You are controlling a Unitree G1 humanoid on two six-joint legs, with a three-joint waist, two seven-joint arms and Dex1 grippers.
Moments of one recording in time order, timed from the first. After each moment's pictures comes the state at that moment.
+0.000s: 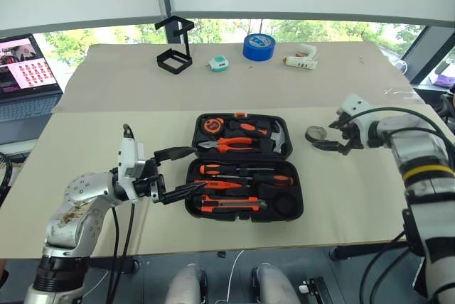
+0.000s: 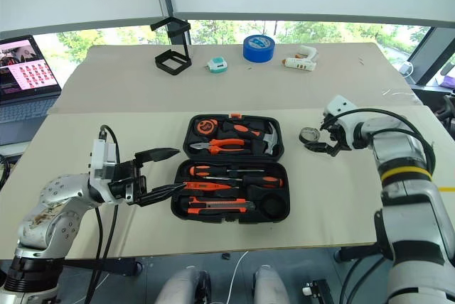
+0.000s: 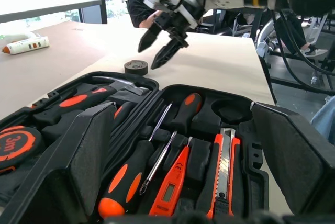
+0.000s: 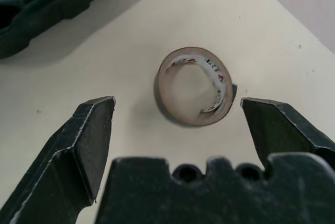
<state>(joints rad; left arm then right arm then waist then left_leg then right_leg) -0.14 0.60 0.11 -0.27 -0.60 0.26 -1.15 -1.01 -0.74 0.23 1.01 -0.08 0.12 1.02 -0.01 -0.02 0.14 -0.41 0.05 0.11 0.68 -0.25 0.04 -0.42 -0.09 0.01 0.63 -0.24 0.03</state>
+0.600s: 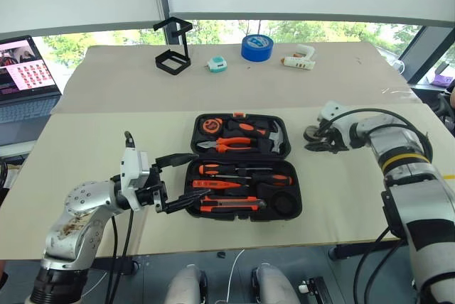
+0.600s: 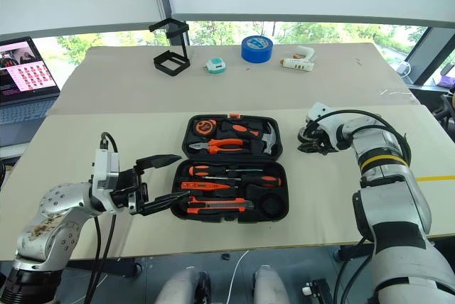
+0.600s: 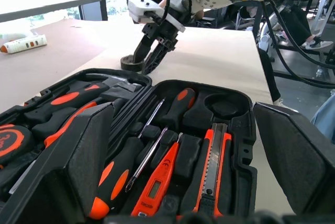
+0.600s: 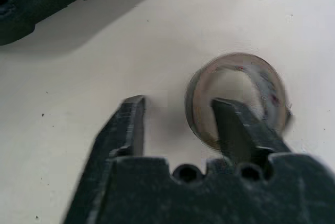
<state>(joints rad) -0.07 0.60 0.11 -0.35 -0.59 0.24 -1.10 -1.09 -0.64 0.25 1.22 -0.19 0.01 1.02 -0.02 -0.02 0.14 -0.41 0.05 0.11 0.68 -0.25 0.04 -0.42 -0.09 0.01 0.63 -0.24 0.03</state>
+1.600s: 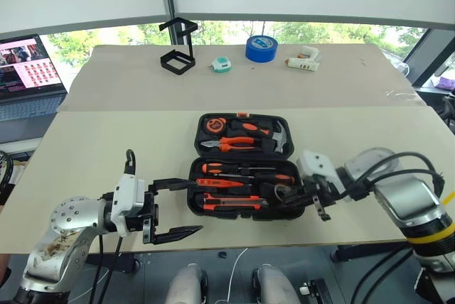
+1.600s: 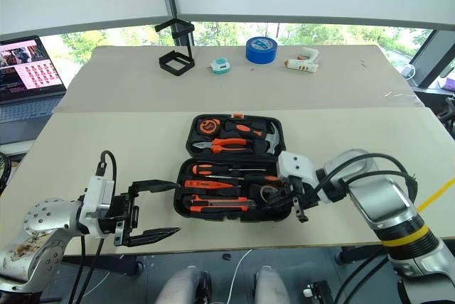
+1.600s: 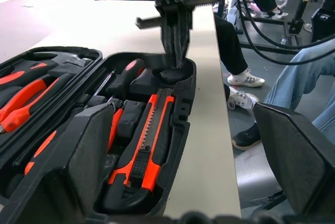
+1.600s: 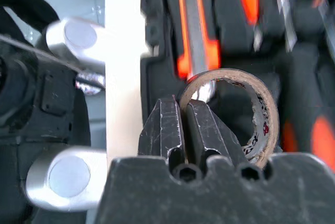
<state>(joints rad) 0.08 0.70 0.12 -0.43 -0.59 0.17 -1.21 -0.43 -0.89 0.27 -0.24 0.22 0.58 1.41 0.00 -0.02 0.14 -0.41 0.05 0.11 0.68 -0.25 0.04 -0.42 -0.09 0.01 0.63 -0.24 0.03</state>
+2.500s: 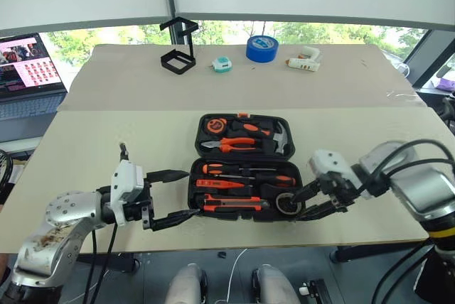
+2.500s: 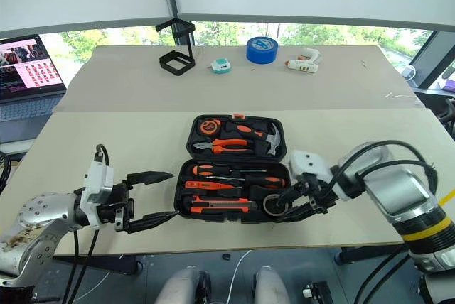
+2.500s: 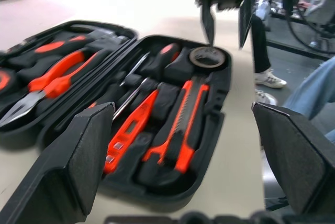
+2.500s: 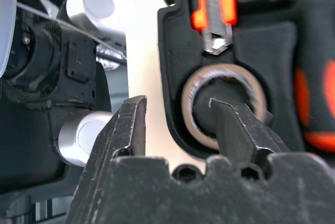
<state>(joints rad) 0.04 0.75 0.17 -0.40 -0.63 0.32 -1.10 -0.49 -1.03 0.24 -0.17 0.36 0.64 1.53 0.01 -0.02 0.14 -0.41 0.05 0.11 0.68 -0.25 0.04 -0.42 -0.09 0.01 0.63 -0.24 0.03</state>
